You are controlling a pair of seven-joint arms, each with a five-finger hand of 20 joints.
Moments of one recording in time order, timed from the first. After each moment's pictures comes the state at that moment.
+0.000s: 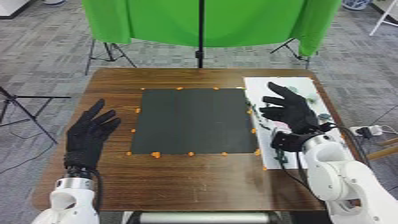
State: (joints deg) left arm 122.4 -65.2 -92.1 -119.2 41.2 10.7 16.3; right arm -102.7 -58.9 84.9 -114.5 -59.9 12.0 12.5
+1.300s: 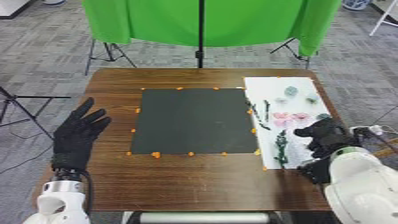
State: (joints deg) left arm 125.5 -63.3 -94.9 -121.4 40.5 11.6 18.7; right arm -111.9 -54.5 88.5 -134.9 -111.0 -4.9 61.5
